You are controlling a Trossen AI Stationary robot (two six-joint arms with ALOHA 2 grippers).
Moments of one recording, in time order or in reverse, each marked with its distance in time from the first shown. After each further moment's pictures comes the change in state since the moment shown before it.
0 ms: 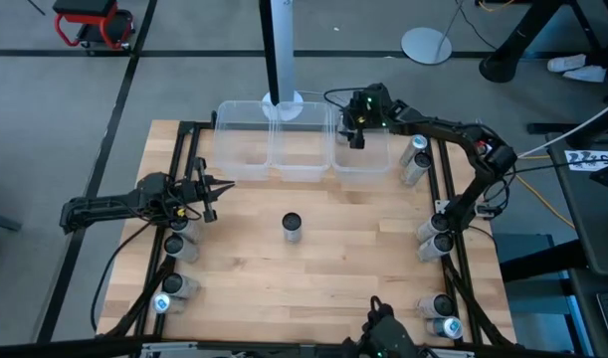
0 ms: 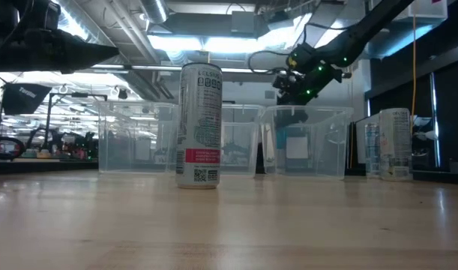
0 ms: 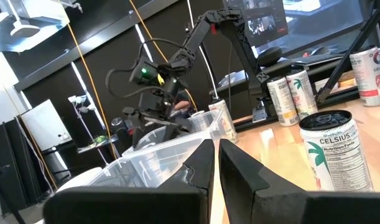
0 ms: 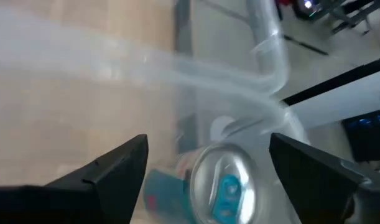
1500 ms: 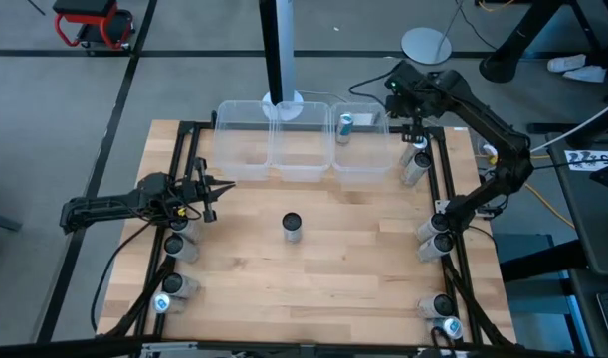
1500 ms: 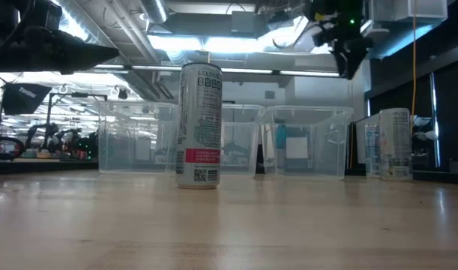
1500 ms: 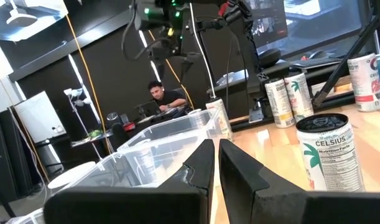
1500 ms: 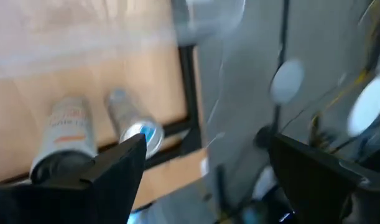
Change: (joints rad) left arm 0.000 0.001 0.000 -0.007 0.000 -0.047; right arm 0.028 -0.144 0.577 -1.376 0.608 0.204
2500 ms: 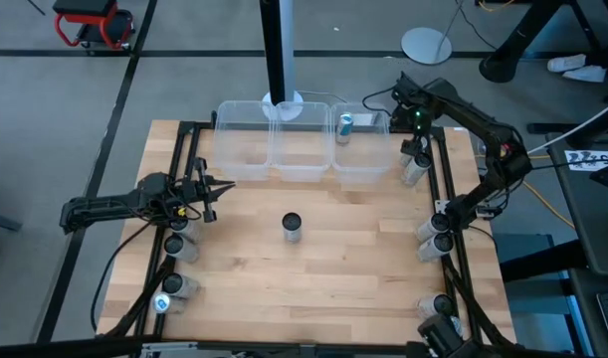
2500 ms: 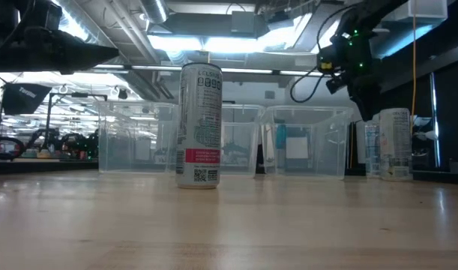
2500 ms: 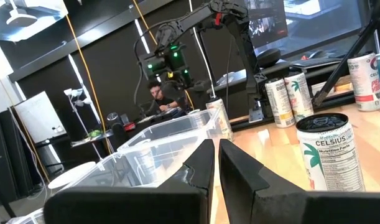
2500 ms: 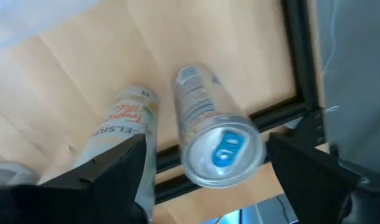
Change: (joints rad) left arm 0.000 0.000 0.000 0.000 0.000 0.002; right arm -0.214 0.032 -0.358 0.140 -0.265 0.062
